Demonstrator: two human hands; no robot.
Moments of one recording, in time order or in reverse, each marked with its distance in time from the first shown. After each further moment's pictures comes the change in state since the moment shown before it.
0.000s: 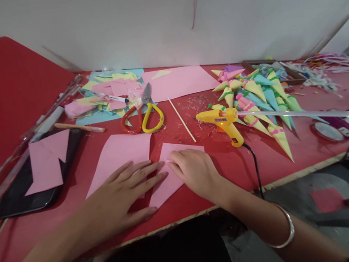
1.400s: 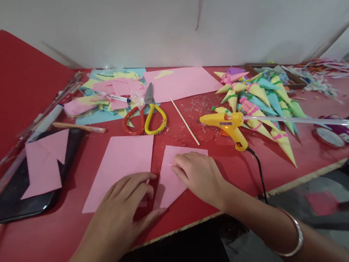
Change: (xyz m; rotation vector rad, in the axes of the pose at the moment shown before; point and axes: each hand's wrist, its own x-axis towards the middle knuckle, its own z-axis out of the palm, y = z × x) left_hand -0.002 0.024 0.018 -0.095 0.399 -0.189; right_hand -0.001 -0.001 -0.001 0.003 0.003 -0.005
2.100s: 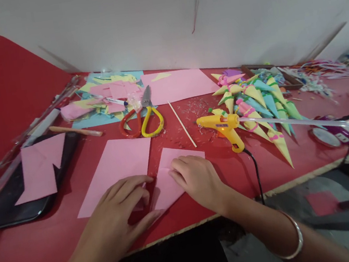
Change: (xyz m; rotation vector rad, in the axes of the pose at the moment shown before) left_hand 0.000 -0.001 -0.002 -0.009 -0.024 -0.022; right_hand -0.003 0.001 -0.002 0.084 -0.032 -0.019
